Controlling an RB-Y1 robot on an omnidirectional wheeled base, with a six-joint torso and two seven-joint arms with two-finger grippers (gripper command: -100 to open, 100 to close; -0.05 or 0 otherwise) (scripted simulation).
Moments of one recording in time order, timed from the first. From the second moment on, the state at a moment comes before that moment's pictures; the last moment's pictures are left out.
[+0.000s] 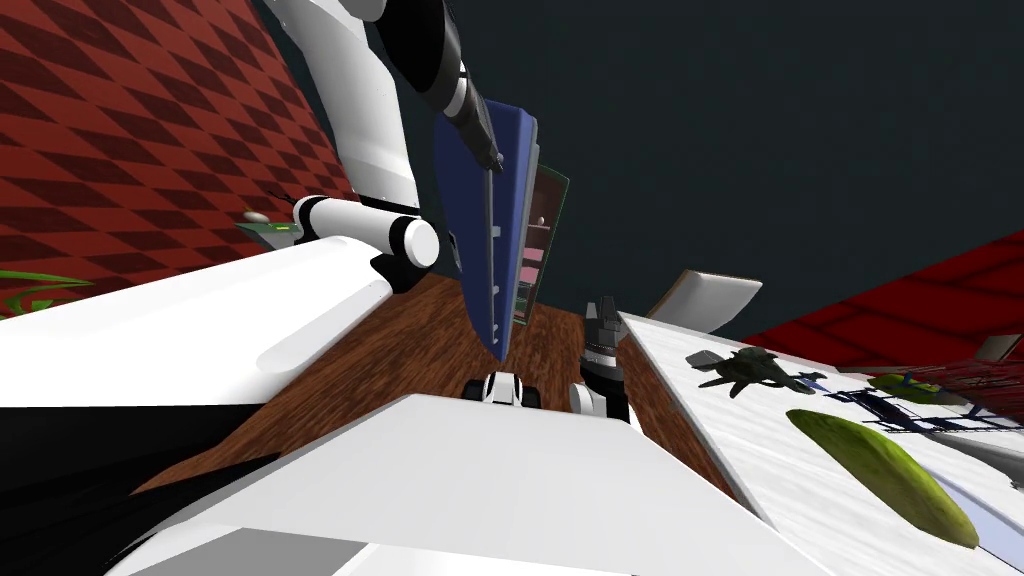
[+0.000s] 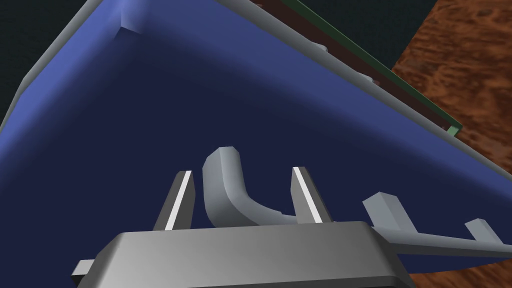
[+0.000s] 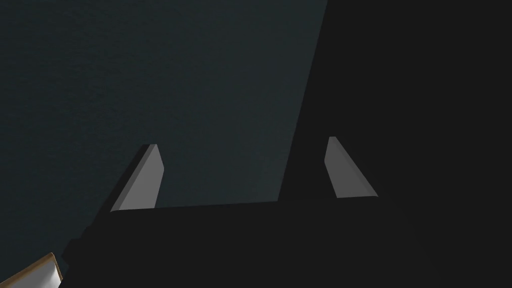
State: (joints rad) left arm -1.67 0.46 0.20 -1.35 0.50 1.72 0.61; right arm 0.52 0.02 0.06 -2.20 0.09 -0.56 0.17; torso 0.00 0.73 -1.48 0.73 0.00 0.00
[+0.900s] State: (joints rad) left arm -1.67 0.41 0.27 -1.41 0.65 1.77 0.56; right arm 0.52 0.02 0.06 -2.20 0.09 -0.56 0.17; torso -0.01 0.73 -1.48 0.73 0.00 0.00
